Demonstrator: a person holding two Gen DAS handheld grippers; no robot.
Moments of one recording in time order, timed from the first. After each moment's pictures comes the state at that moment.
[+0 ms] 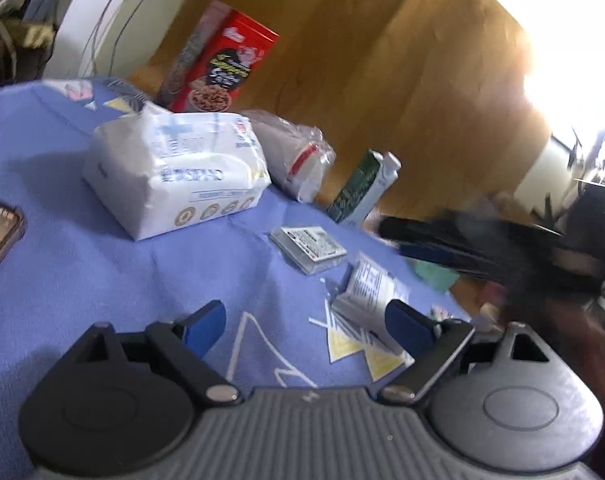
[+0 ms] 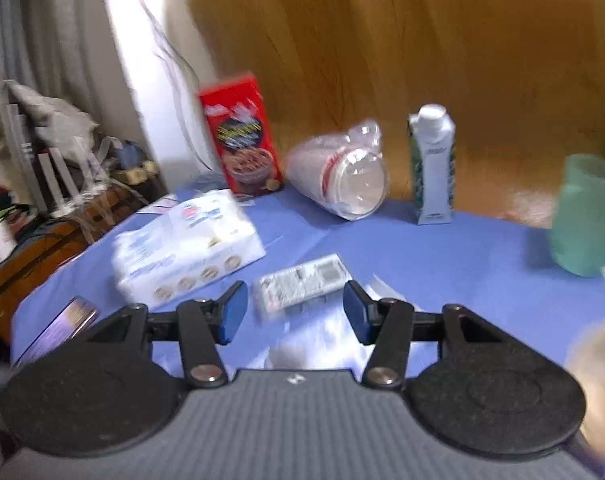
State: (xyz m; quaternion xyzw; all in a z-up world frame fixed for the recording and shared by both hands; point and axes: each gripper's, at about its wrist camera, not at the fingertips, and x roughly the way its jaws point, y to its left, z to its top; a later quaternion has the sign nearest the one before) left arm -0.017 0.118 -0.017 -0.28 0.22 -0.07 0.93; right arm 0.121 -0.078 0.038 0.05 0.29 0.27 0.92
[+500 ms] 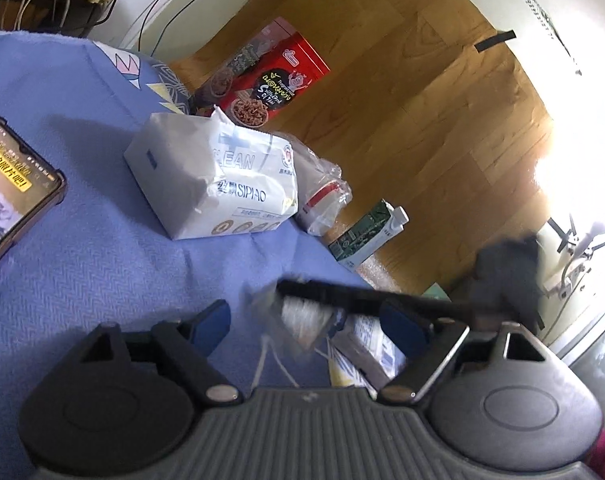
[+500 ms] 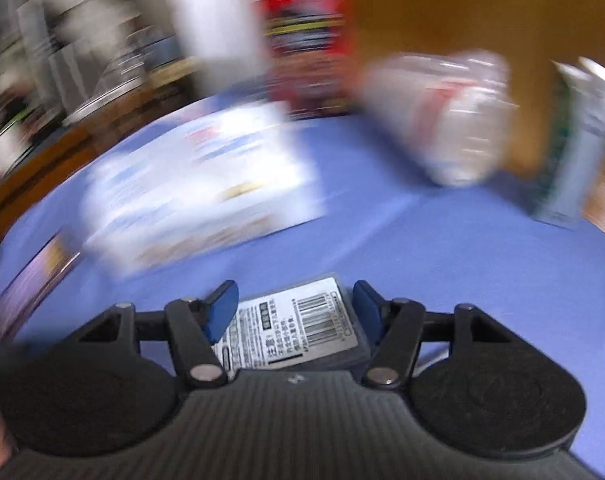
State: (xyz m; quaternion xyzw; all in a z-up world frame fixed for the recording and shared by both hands) left arm -0.029 0.148 -0.033 -0.39 0.18 -0.07 0.90; right arm 0.149 -0.015 0.006 -0.07 0.37 0.40 0.83
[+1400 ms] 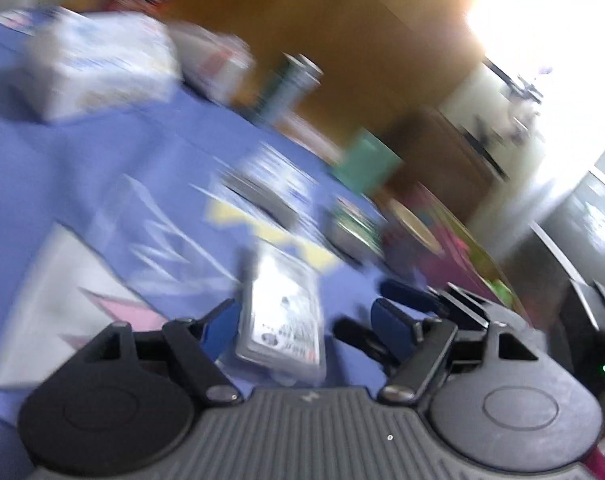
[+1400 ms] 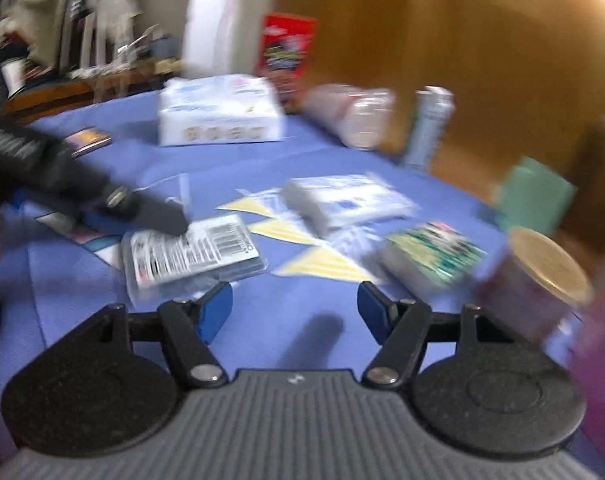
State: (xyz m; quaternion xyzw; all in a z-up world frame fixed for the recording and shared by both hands) left arm -0.049 0.057 -0.018 -0.27 0.32 -0.22 0.88; right arm -0.039 -0.116 -0.002 -0.14 0.26 0.24 0.92
